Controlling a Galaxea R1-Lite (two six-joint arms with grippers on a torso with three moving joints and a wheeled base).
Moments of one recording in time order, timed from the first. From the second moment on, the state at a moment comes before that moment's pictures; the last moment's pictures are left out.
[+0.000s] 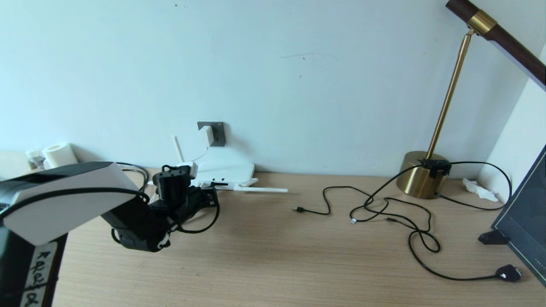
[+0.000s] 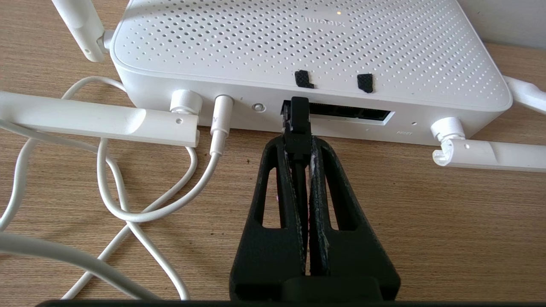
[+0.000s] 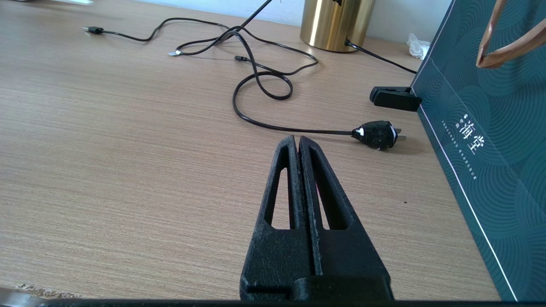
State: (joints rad) left arm -0.18 2.32 -0.98 -1.07 0.05 -0.11; right arm 0.00 0.00 -0.01 0.04 0.04 -0.09
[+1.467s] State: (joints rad) left arm -0.17 2.33 -1.01 -1.06 0.05 -0.11; right arm 0.00 0.00 -0.01 0.04 0.04 -0.09
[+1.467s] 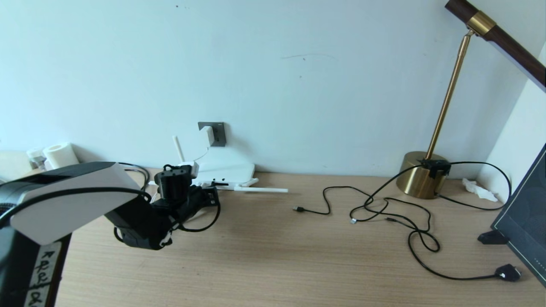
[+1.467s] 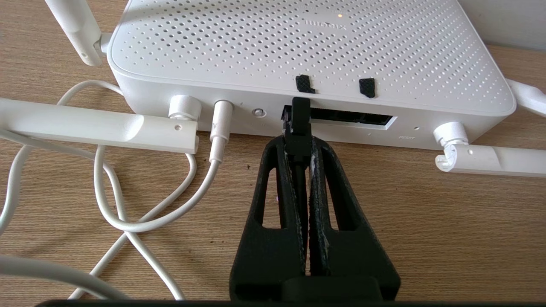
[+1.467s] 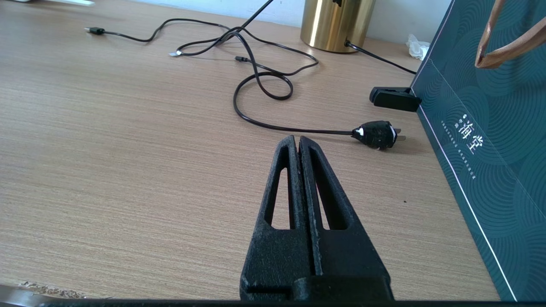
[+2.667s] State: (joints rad) left arm -0.17 2.34 -1.02 -1.08 0.05 -0.11; right arm 0.00 0.00 -0.01 0.04 0.04 -0.09
